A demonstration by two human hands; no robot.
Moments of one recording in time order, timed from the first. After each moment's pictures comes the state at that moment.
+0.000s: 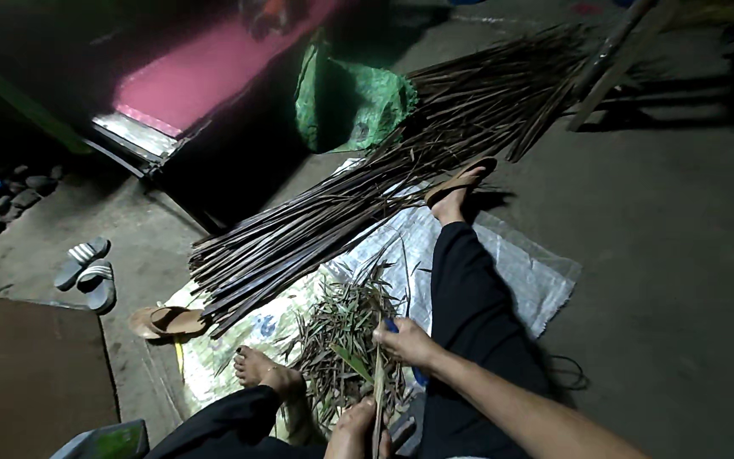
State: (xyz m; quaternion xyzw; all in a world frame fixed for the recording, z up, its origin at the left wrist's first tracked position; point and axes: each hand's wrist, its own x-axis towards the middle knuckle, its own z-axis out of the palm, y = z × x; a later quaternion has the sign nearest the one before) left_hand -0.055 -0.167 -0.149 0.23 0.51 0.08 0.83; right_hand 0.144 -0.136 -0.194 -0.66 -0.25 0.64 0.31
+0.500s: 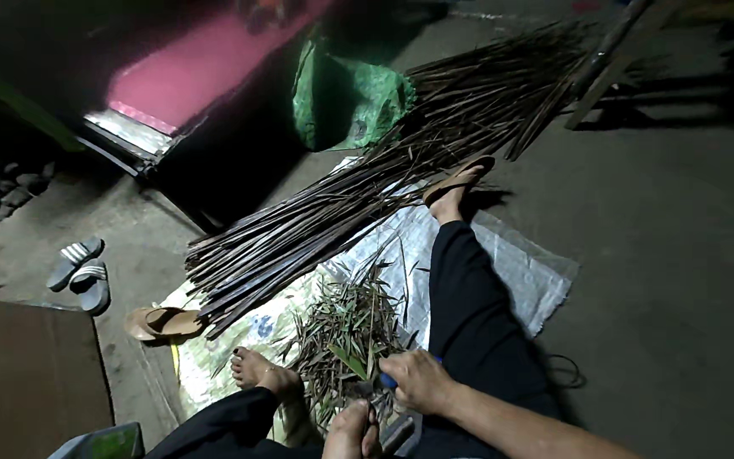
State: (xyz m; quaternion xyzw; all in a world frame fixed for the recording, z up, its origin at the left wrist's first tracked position) left_hand -0.059 -0.167 -0.155 0.20 0.50 0.11 0.83; right_hand 0.132 -0.177 -0.185 -0.61 -0.70 0.37 0.01
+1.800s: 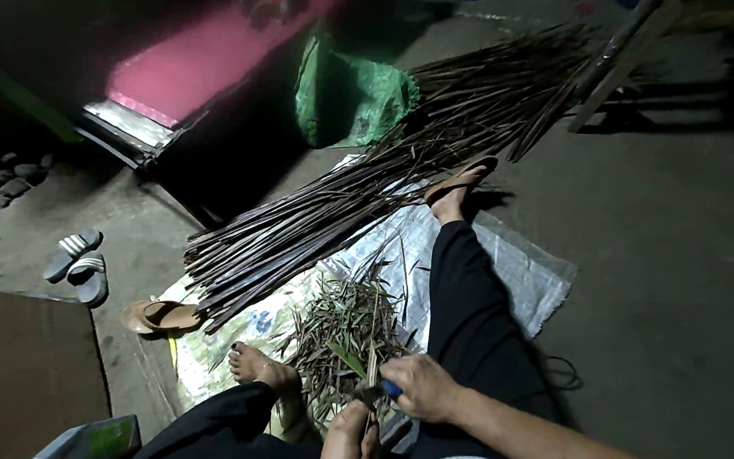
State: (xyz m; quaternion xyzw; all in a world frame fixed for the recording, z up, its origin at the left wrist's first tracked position) left_hand -0.062 -0.172 -0.155 0.19 0.50 0.12 0.84; right_hand 0.136 -0.189 -0.189 -0.58 -0.72 0.37 0.11
